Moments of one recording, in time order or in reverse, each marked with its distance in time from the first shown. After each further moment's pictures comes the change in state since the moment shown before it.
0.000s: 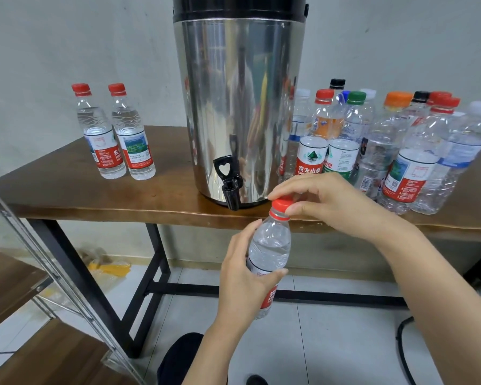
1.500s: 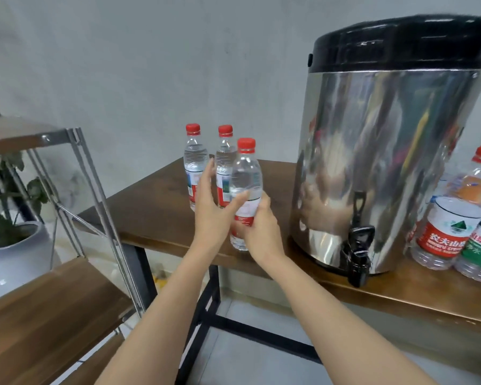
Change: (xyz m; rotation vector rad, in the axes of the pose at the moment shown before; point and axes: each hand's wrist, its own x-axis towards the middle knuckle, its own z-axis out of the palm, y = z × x) left_hand 0.195 -0.039 -0.215 0.088 0.401 0.113; right_hand 0.246 -0.041 0.219 0.337 0.367 0.254
